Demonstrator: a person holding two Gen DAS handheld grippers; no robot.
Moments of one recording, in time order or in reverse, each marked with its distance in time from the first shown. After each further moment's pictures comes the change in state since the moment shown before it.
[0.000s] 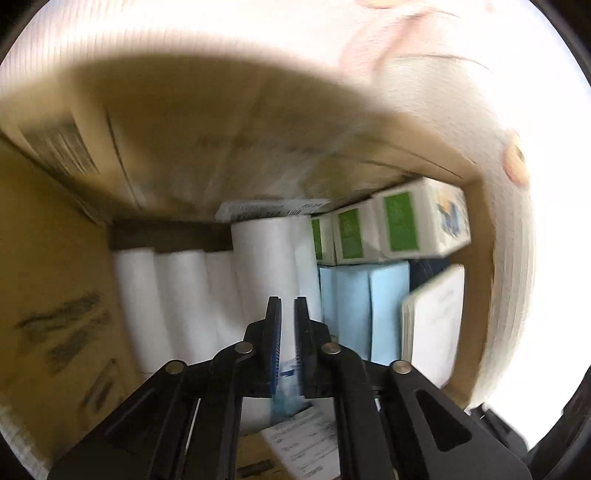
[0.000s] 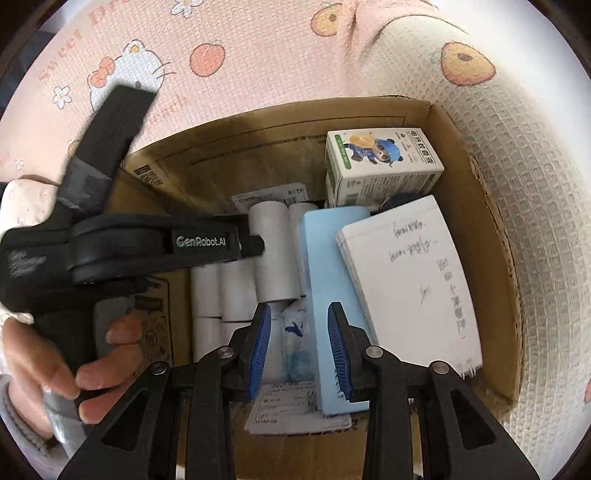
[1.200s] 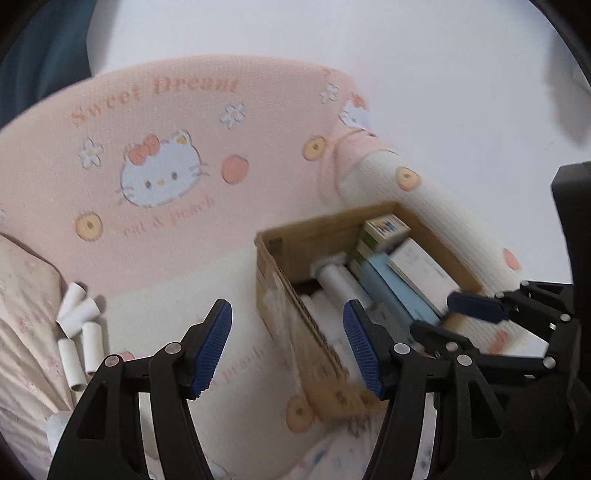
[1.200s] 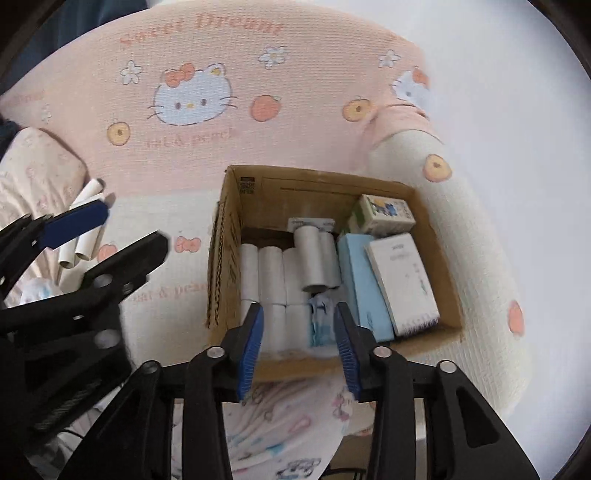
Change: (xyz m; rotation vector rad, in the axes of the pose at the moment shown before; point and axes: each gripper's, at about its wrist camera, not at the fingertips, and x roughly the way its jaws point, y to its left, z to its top) left arm -0.200 0.042 -0.158 0.342 -0.517 0.125; right arm -0.109 0.138 -0.069 -0.120 -0.220 -0.285
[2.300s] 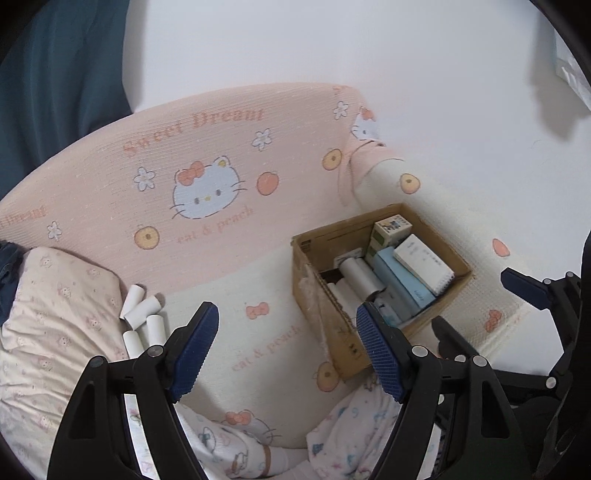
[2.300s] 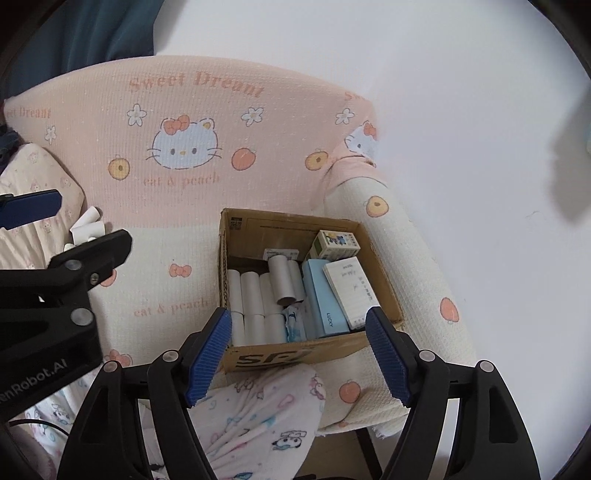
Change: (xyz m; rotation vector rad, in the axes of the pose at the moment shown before) left arm -0.106 -0.016 0.010 0.067 -0.004 0.148; right arm -0.115 0.020 -0.029 0.029 -0.174 -0.139
